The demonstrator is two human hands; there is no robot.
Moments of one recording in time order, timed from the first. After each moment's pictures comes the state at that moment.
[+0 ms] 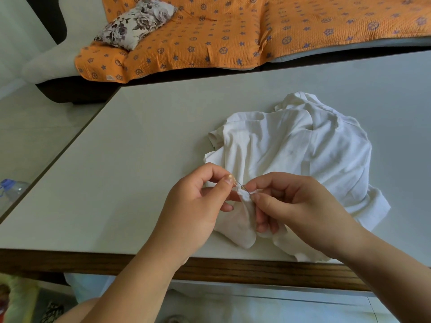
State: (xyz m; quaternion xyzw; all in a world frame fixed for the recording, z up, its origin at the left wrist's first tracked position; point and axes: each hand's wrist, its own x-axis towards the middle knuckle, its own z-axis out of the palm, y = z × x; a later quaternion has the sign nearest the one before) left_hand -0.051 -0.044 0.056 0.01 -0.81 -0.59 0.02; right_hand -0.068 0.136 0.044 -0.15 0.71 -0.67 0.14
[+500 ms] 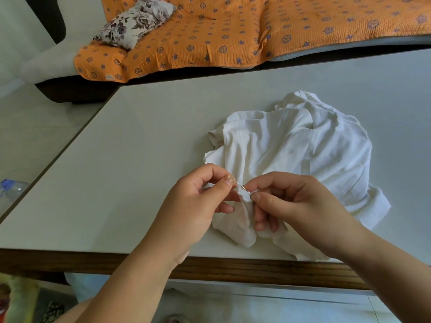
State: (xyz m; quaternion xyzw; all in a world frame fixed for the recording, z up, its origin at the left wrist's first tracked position) left_hand -0.054 -0.046 0.055 0.01 -0.78 -0.63 -0.02; right_hand -0.069 0.137 0.041 -0.16 0.69 -0.69 0.14
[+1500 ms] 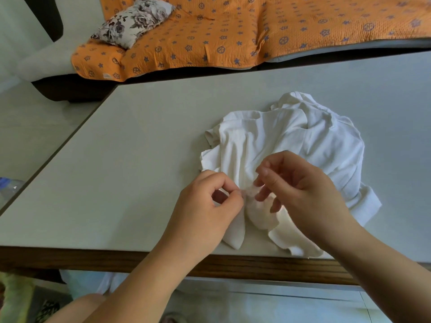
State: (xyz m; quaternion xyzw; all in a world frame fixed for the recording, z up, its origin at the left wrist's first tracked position) left_hand -0.046 -0.033 0.045 -0.04 -0.88 -0.46 0.05; right_hand -0.069 0.137 0.043 -0.09 0.76 -0.65 0.00
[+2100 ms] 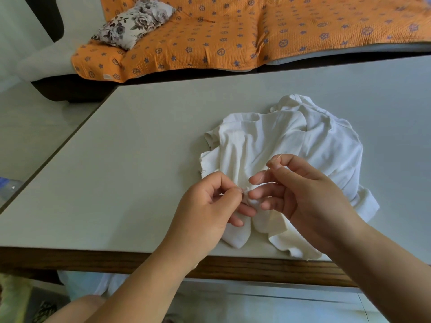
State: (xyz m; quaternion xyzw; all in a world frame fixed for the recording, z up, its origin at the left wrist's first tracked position) left_hand -0.047 -0.025 0.047 0.00 -0.77 -0.64 -0.03; right_hand -0.075 0.138 0.047 0.01 0.52 -0.84 0.14
